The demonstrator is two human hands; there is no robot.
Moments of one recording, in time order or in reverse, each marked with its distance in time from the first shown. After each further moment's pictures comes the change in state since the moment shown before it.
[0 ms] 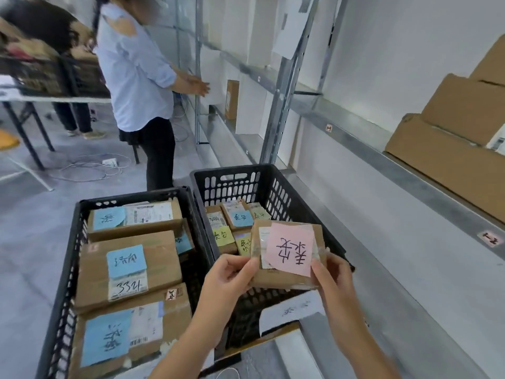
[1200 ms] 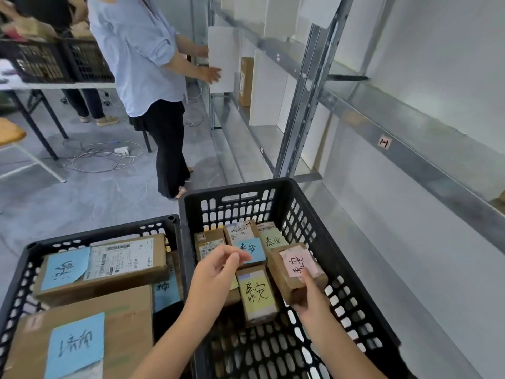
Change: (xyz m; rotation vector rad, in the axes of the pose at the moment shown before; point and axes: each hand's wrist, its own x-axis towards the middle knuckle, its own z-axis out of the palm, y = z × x) left_hand 0.212 0.013 0.002 0.308 0.081 0.124; right_hand 0.269 0.107 0.066 0.430 0.235 0.688
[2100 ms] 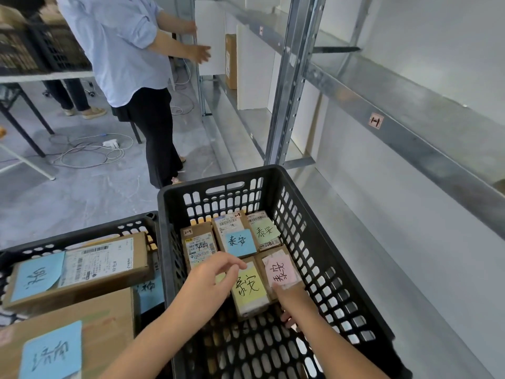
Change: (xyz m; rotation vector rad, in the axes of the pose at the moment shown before) left_hand 0.011 -0.011 0.008 0.449 -0.251 -0.002; right_hand 0.037 0.016 -0.010 -1.261 -0.030 -0.004
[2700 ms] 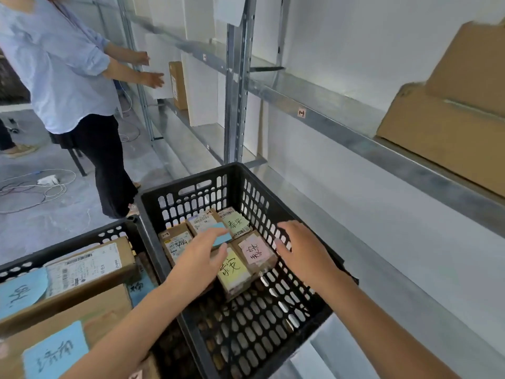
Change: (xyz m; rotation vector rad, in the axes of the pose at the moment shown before) left_hand -0.027 0.001 -0.009 0.284 -0.057 0.330; right_hand -0.171 0.006 -0.063 -0.369 0.599 -0.748
